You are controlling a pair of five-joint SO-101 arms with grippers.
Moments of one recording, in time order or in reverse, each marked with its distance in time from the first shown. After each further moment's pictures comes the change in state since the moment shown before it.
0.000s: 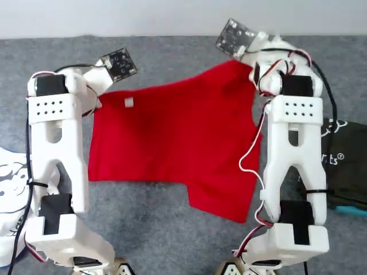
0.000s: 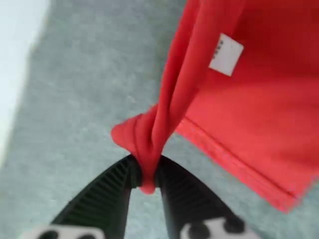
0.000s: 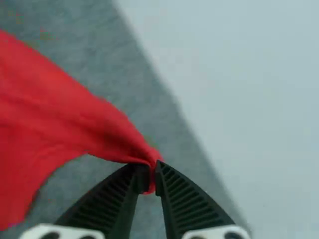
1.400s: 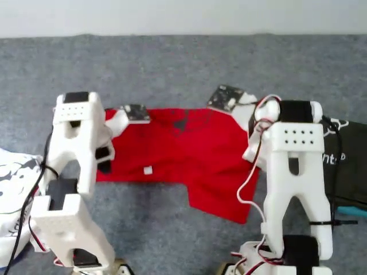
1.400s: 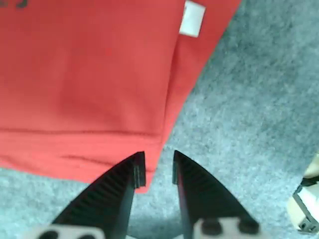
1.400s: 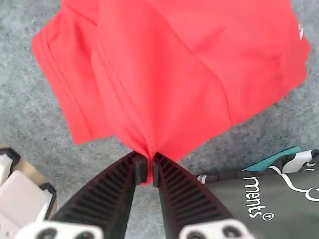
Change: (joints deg) left arm 2.9 11.0 14.2 13.1 -4.0; right arm -2.0 -16.3 19.4 40.7 -7.1
